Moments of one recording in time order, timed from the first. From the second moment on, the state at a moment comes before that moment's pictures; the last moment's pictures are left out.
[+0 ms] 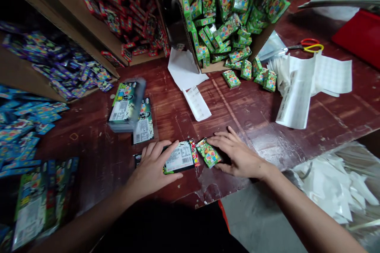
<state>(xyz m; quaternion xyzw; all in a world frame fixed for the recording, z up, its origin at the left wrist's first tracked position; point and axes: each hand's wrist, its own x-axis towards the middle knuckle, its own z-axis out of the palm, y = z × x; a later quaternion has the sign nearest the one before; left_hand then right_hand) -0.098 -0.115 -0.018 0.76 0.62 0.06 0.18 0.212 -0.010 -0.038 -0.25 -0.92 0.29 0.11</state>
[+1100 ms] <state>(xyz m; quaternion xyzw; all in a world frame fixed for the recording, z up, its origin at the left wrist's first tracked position) -0.081 -0.116 -0.007 0.68 0.71 0.16 0.13 0.133 -0.012 -0.005 -0.38 -0.78 0.45 0.21</state>
